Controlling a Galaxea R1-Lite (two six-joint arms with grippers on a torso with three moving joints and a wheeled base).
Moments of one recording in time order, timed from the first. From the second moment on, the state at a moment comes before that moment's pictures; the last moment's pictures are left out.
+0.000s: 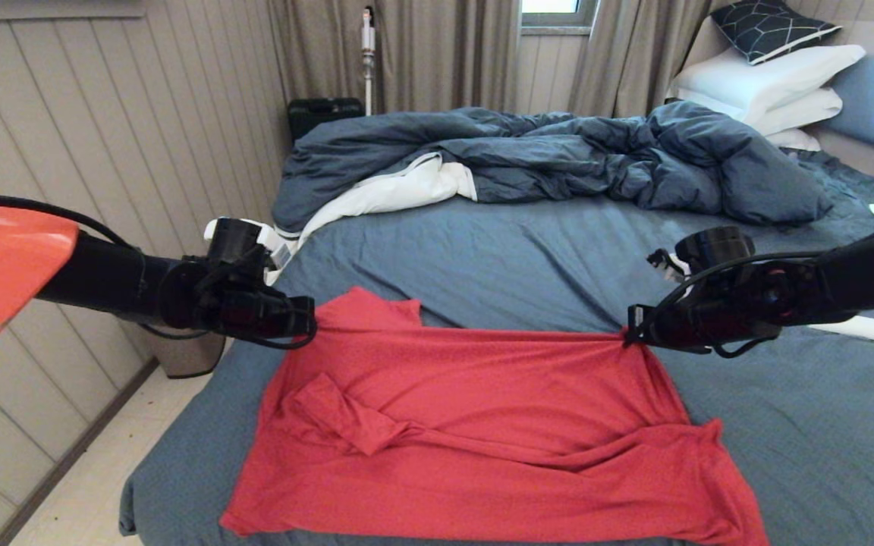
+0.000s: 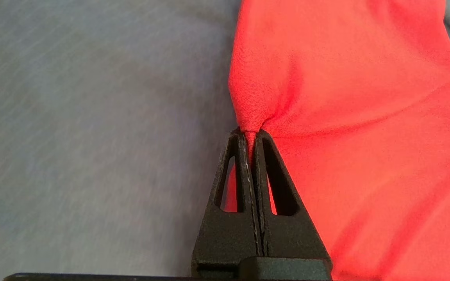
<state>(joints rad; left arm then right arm) -0.27 2.07 -1.31 -0.01 -0.08 -0.22 0.00 2.02 -1.28 0.06 0.10 0.17</state>
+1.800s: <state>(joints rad) -0.30 1.71 -0.49 -0.50 -0.07 -0.21 0.00 1.54 -0.54 -0.19 0.11 0.13</state>
